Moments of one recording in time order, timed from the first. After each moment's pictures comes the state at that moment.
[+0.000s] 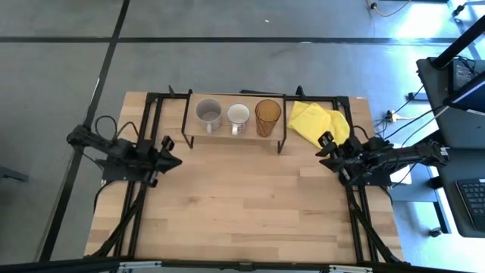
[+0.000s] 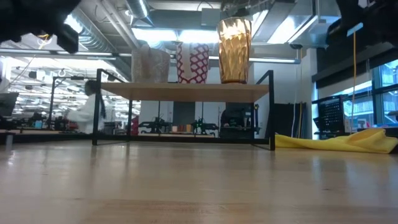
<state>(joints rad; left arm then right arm) -0.39 0.01 0.01 0.34 -0.27 -0.14 0.06 0.27 0.01 0.74 -0.17 0.27</state>
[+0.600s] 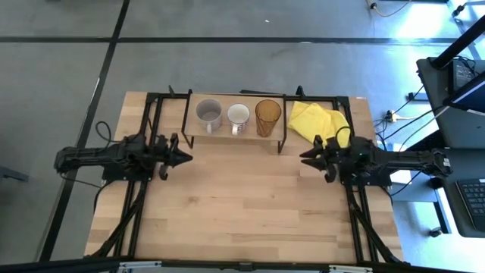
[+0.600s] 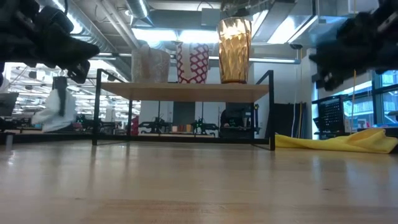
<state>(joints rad) 0.10 0.04 0.01 0.04 0.16 -0.31 -0.10 0.24 0.01 0.29 -0.20 0.35</state>
